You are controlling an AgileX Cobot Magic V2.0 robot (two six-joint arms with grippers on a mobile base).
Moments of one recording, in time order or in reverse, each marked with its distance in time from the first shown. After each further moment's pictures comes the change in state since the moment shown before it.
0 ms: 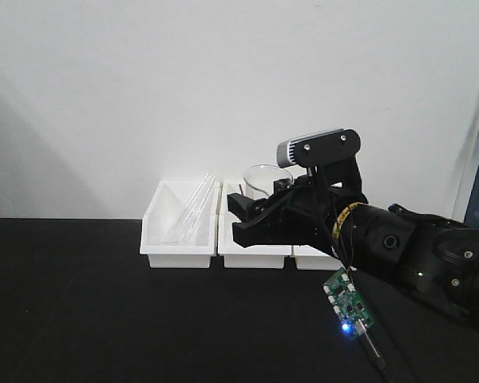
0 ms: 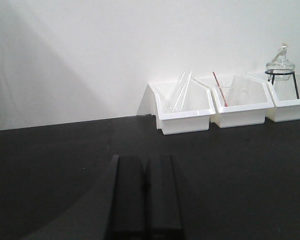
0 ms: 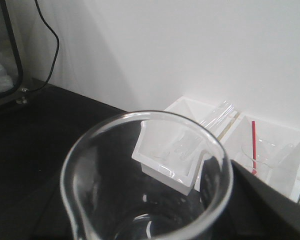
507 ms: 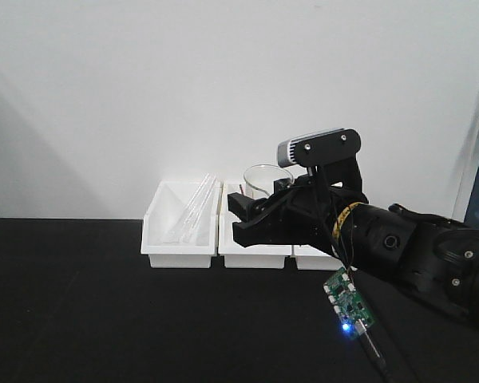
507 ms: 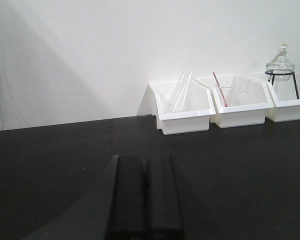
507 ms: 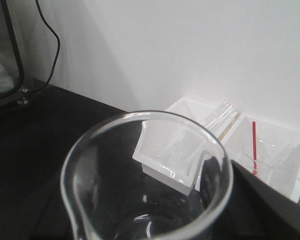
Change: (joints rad) left arm 0.000 0.000 0.000 0.000 0.000 0.000; right arm 0.000 0.000 0.000 0.000 0.000 0.000
